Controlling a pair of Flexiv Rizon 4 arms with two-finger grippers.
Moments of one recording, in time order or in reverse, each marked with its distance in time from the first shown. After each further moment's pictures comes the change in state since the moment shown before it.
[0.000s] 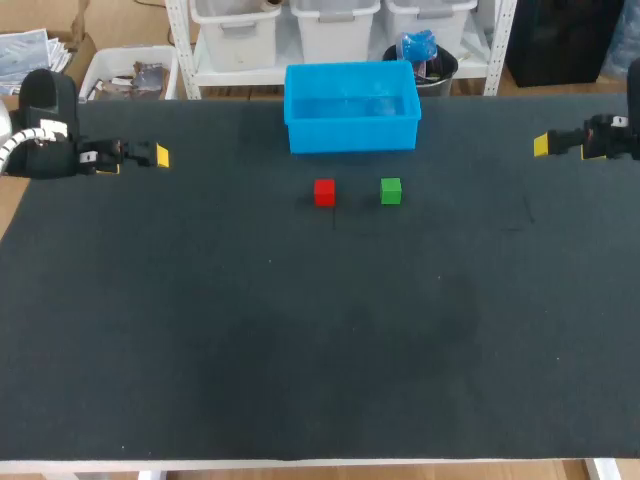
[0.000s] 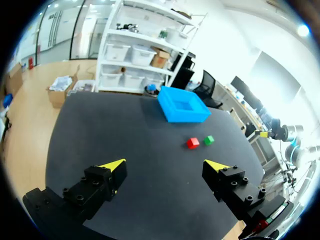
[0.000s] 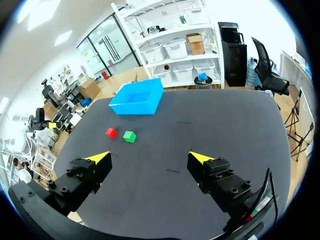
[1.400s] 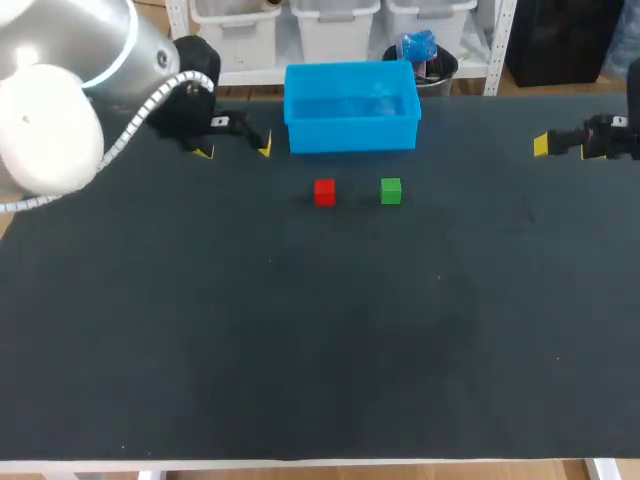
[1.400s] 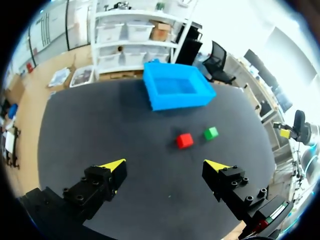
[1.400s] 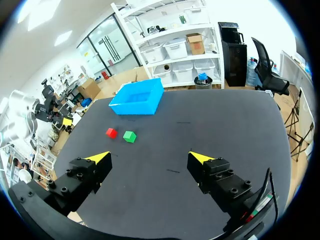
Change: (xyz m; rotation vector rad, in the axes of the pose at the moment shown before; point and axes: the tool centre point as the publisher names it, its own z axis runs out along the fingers) left arm -0.021 -0.076 0.101 -0.149 0.269 0.045; right arm 0.000 0.000 0.000 0.000 0.000 0.000
